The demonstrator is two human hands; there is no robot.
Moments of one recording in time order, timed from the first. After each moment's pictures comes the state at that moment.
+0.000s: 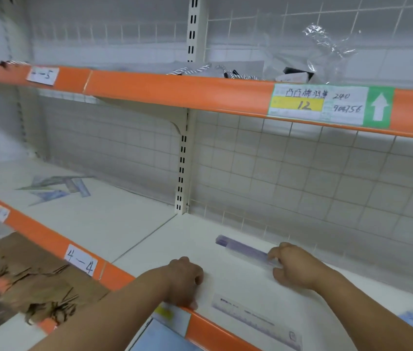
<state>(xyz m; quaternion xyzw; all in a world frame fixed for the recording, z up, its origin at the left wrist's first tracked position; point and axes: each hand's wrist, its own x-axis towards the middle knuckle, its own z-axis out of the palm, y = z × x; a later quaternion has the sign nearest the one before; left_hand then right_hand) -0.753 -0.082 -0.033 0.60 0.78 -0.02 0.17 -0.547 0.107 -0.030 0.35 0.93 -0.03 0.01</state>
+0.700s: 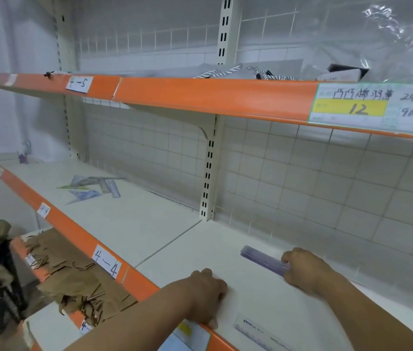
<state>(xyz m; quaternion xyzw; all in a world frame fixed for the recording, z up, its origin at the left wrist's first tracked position) -0.750 -0.079 -0.028 0.59 0.79 -0.03 0.18 -0.605 0.147 -0.047 0.37 0.93 0.03 0.03</state>
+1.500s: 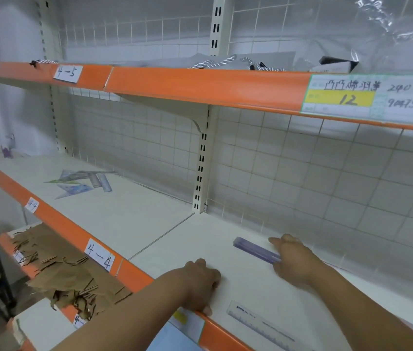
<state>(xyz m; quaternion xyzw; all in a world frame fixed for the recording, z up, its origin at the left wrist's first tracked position) -0.750 -0.079 -0.030 0.59 0.79 -0.05 0.18 -0.599 0.117 -0.035 0.37 0.93 -0.01 -0.01</state>
